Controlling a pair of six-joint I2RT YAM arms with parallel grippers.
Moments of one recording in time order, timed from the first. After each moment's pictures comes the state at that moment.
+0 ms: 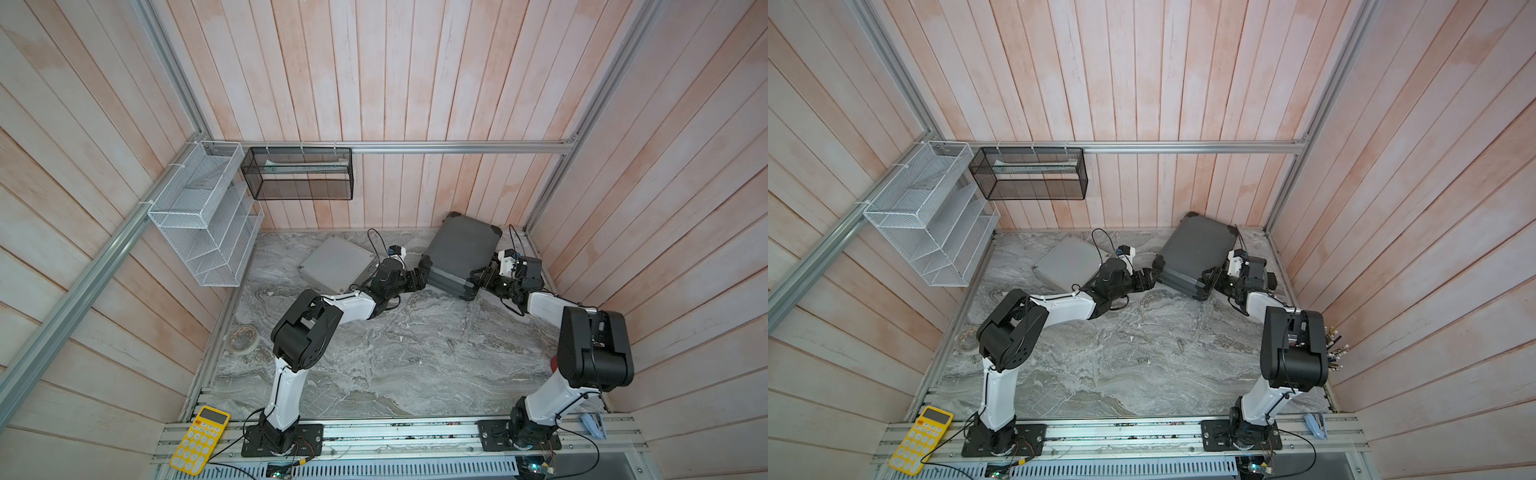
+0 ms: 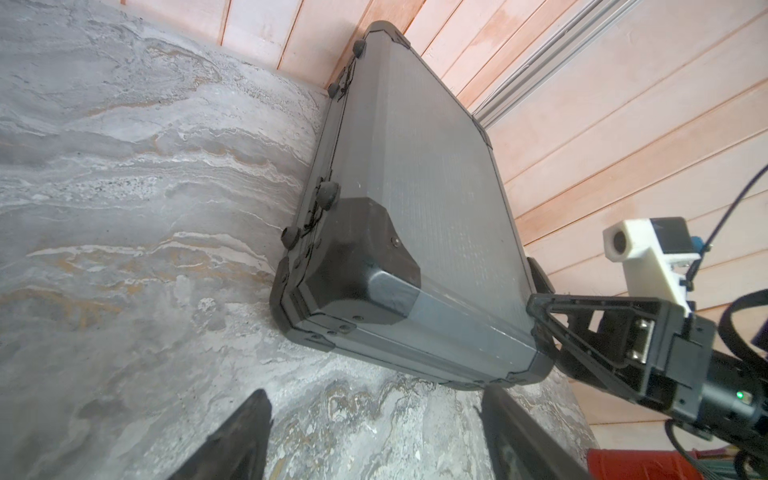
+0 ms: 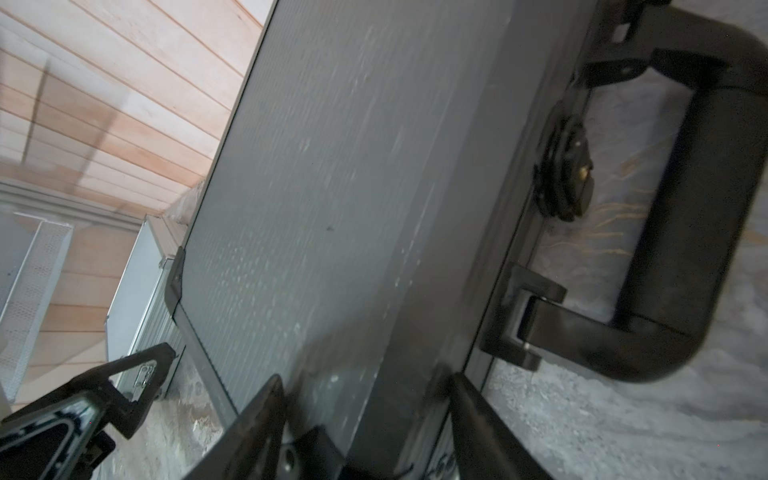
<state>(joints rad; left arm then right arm) -0.66 2.07 1.28 0.42 0.15 -0.68 -0.08 1.67 0.87 0.14 -0.52 0.47</state>
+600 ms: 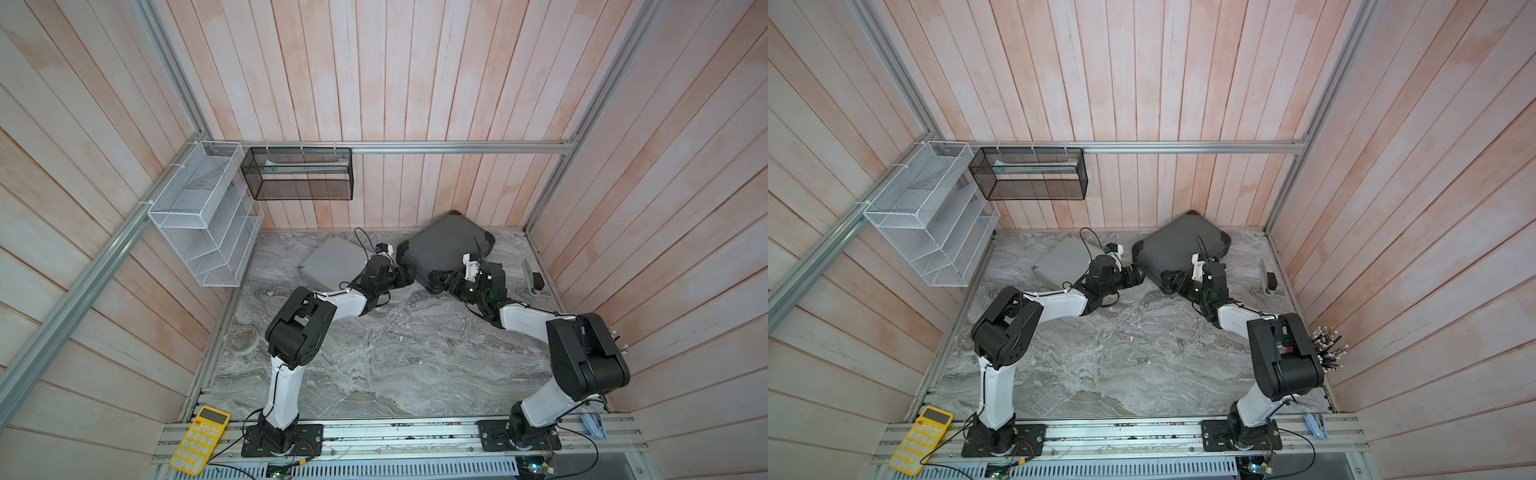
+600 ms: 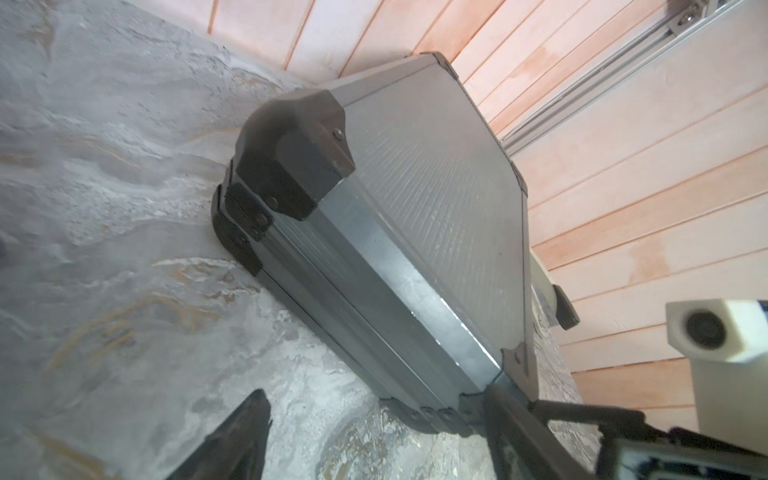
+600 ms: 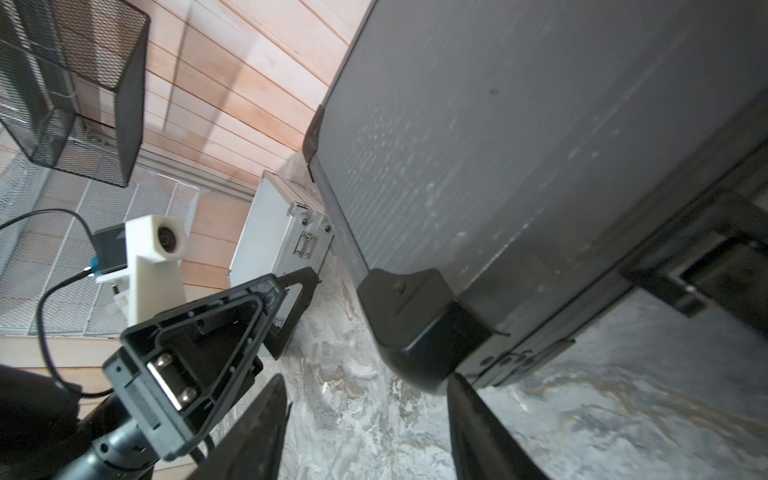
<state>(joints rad) -0.58 2.05 1.25 0.41 0.15 -0.69 0.24 1.62 0.76 0.40 -0.47 0.79</state>
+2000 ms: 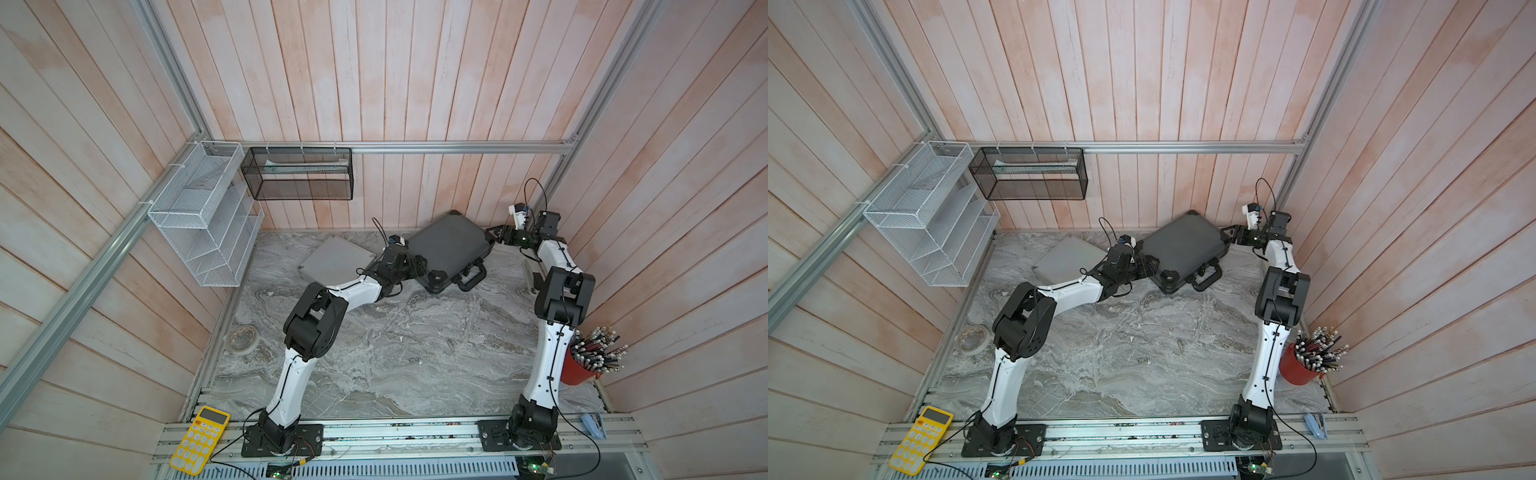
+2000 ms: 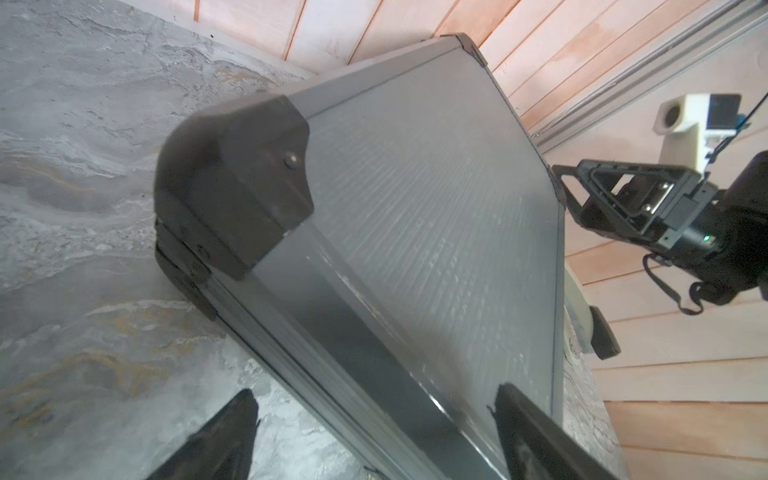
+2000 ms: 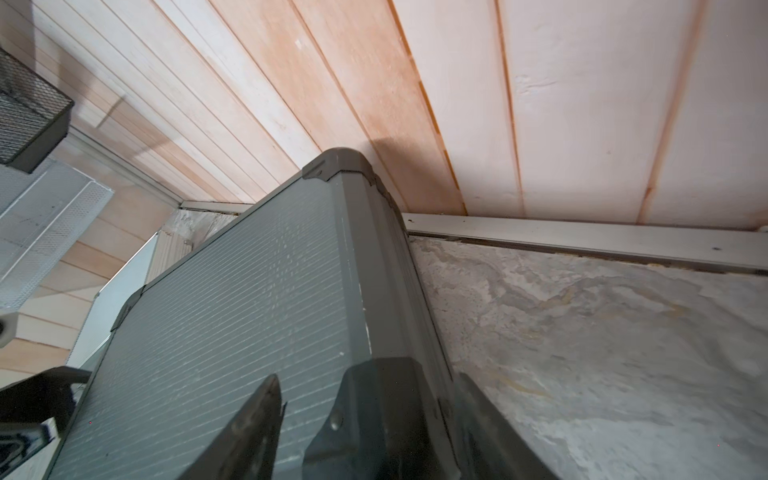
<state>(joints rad) -0.62 2.22 1.59 0.15 0.07 -0.70 -0.26 2.53 2.18 -0.34 -0.98 0.00</state>
